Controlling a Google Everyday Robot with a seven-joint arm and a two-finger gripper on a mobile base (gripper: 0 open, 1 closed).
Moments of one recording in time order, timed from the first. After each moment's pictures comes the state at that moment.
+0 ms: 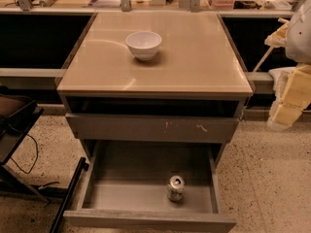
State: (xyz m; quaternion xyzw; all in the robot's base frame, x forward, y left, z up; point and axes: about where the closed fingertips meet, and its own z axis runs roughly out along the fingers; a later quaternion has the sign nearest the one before) arm 0.438 -0.217 0.976 -0.60 0.78 -0.03 0.16
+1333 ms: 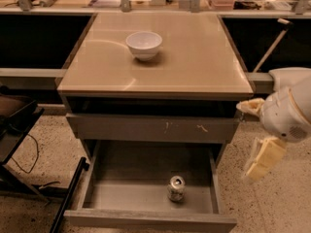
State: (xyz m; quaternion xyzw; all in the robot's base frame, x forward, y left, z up) arm 0.415 -0.199 0.834 -0.60 0.76 0.13 0.22
